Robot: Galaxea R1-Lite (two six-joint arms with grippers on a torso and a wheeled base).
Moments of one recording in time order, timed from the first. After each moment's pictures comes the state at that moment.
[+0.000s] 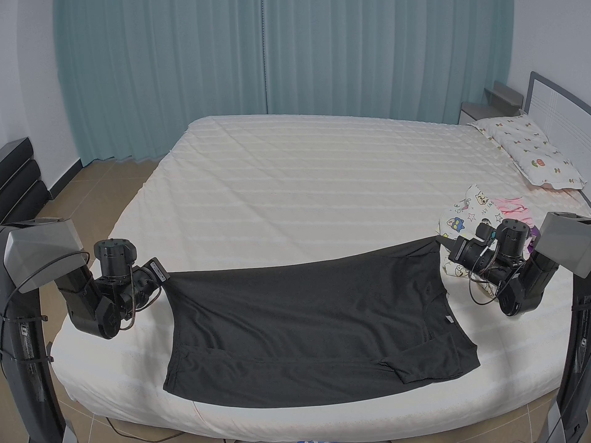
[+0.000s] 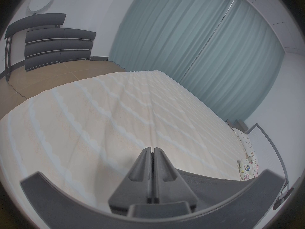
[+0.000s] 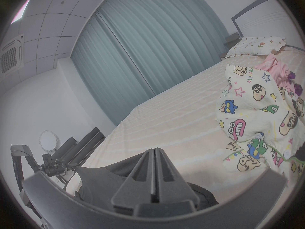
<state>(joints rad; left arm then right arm) -0.01 2.28 -0.73 -1.11 0.03 -0.62 -0.03 2.36 -0.88 -1.33 0.43 0.45</state>
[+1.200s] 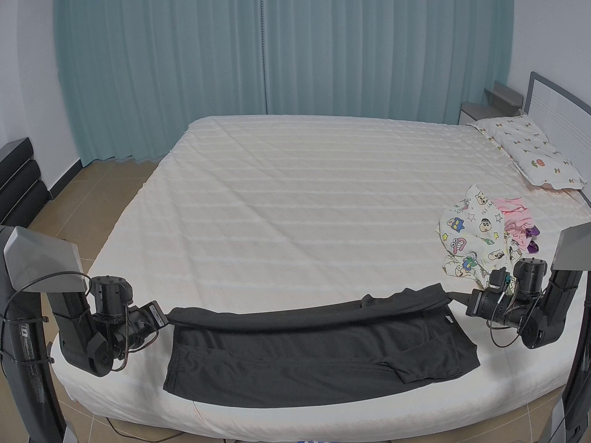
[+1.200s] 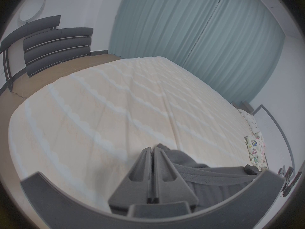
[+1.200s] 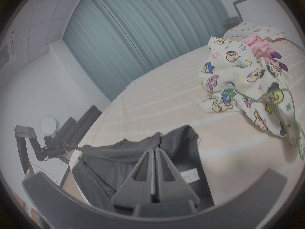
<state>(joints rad) -0.05 2.28 -0.39 -1.29 0.02 -0.53 -0.12 2.30 -0.45 -1.34 0.56 0.23</state>
